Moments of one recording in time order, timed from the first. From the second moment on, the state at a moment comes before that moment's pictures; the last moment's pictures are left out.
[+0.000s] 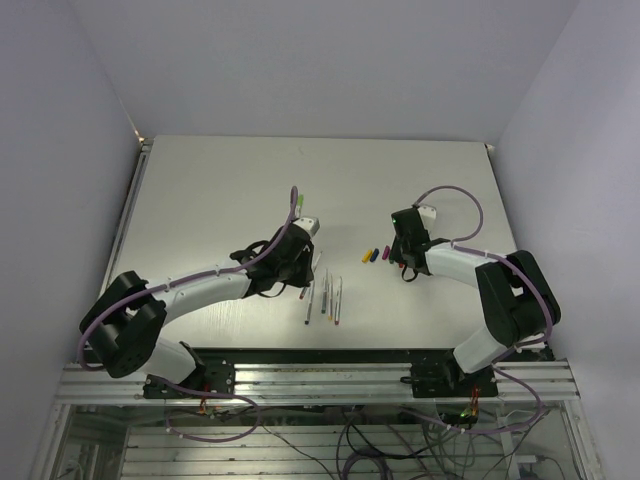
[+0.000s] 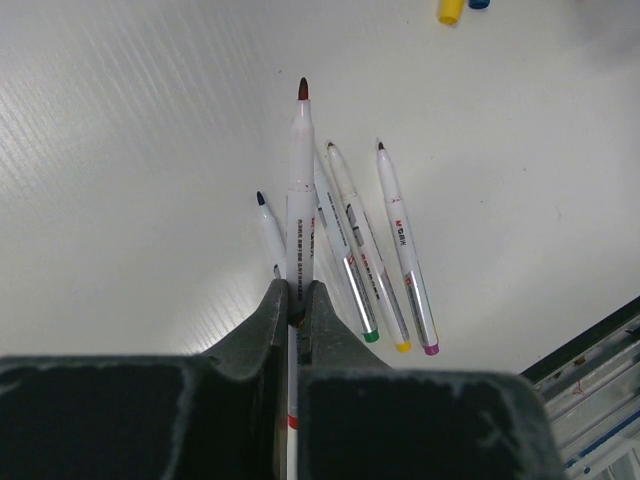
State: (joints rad) left arm -0.83 1.43 0.81 -0.17 -0.06 -0.49; right arm 0.38 1.59 0.73 -0.08 0.39 0.55
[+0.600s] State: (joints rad) left arm -0.83 1.43 0.81 -0.15 -0.04 -0.49; right arm 0.37 1.51 0.68 -0.12 0.39 0.58
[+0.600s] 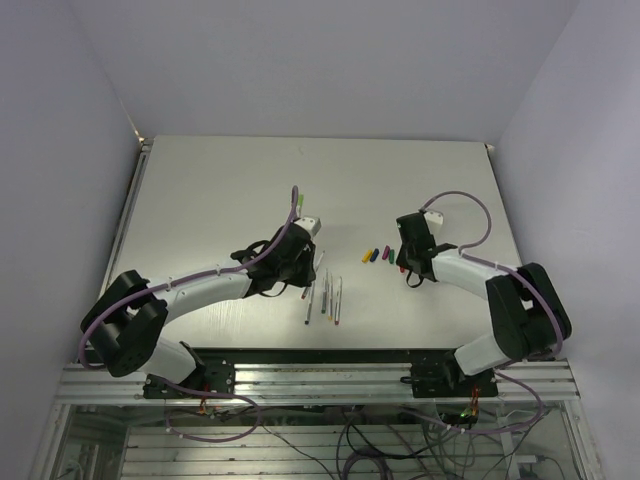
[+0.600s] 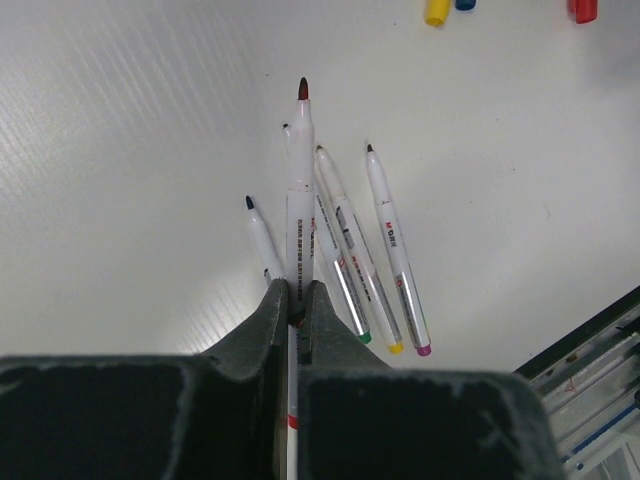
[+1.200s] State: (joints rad) left arm -0.83 1.38 0.77 0.12 0.15 -0.43; right arm 0.37 0.97 0.53 0.16 0.27 0.49
